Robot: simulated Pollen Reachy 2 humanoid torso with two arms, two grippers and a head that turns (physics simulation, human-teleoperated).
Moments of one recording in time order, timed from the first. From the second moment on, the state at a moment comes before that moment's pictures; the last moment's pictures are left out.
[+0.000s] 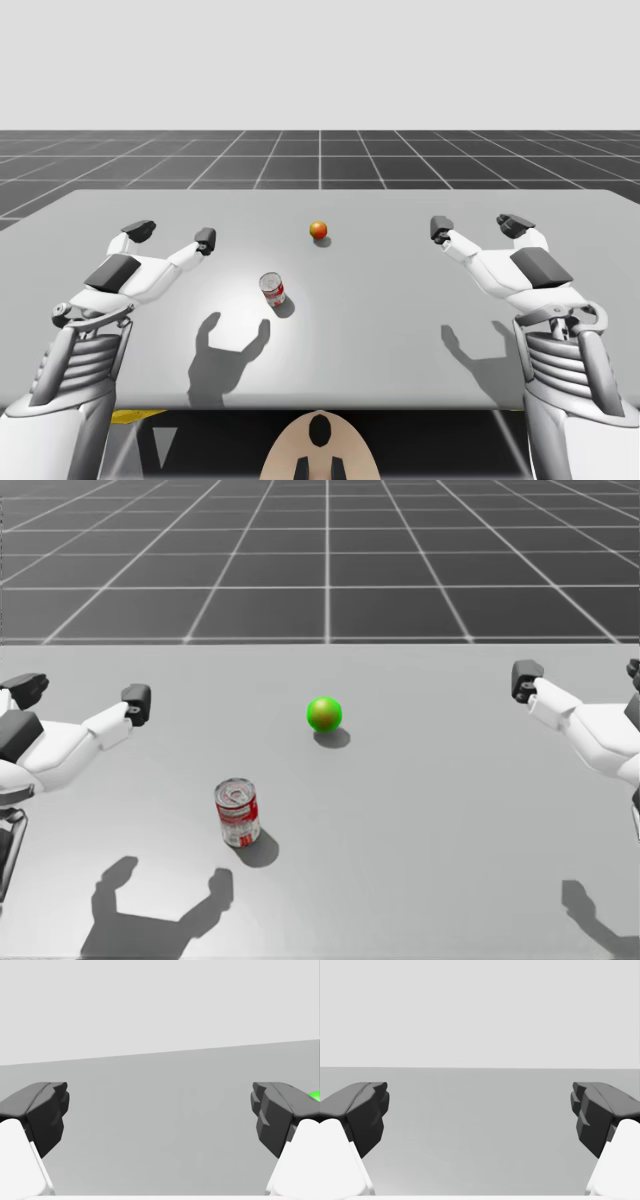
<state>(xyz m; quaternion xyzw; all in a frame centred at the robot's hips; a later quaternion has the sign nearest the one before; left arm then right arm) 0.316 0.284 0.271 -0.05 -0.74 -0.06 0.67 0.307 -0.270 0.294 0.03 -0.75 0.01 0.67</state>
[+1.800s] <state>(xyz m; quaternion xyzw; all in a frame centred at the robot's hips) 0.312 0.201 0.160 -0.18 -0.59 -0.17 0.77 0.308 -0.271 0.291 0.02 -0.75 0.01 0.66</state>
